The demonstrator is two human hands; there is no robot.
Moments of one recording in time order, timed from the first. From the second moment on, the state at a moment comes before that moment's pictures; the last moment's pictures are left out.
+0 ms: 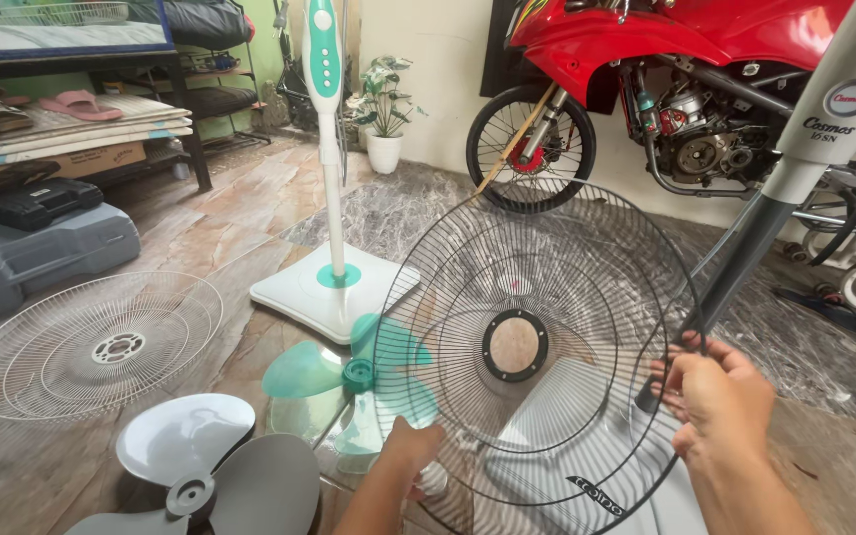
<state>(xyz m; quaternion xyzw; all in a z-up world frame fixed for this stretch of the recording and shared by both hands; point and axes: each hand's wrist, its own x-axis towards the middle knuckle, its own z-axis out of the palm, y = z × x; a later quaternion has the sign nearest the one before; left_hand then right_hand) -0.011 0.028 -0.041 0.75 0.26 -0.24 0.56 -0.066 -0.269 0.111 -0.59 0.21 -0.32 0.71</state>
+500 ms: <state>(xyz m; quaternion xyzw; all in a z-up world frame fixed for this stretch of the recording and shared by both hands) -0.028 0.031 -0.027 0.93 0.17 -0.09 0.31 -0.030 -0.308 0.039 -0.48 0.36 -0.24 0.76</state>
